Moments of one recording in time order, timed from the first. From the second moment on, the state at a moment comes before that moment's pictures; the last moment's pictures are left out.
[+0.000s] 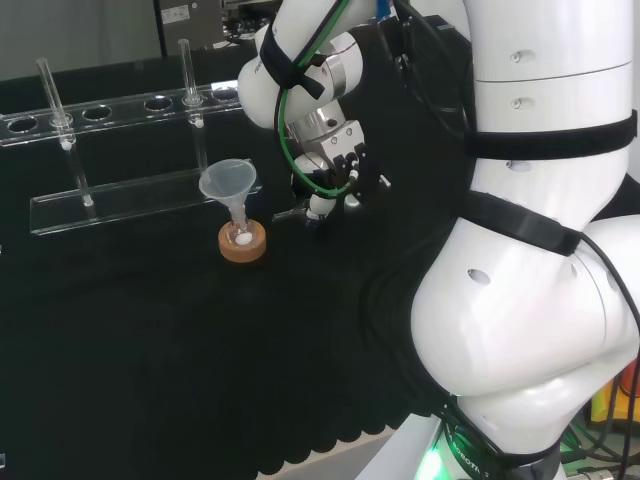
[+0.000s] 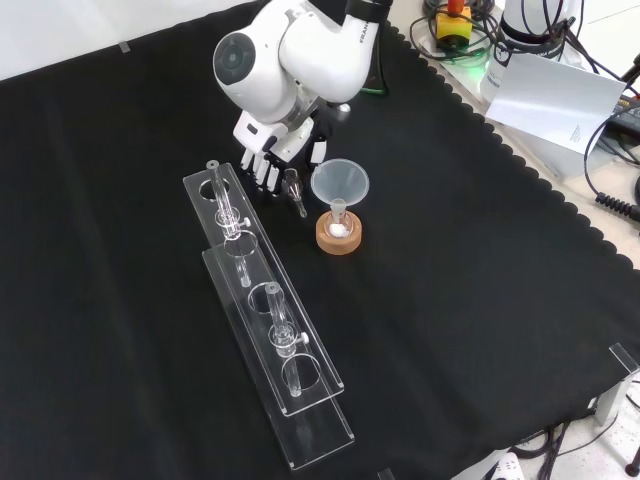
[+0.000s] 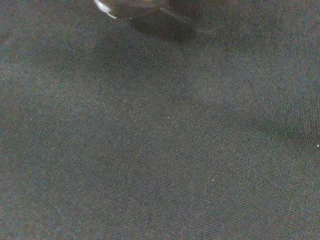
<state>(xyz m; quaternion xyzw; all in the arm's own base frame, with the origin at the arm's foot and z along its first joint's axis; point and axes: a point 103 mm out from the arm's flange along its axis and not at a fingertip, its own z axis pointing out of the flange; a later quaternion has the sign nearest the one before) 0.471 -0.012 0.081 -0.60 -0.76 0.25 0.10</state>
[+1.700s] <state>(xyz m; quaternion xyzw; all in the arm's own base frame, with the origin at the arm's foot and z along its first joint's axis) 0.460 -0.032 0.153 -0.62 -0.74 0.24 0.09</state>
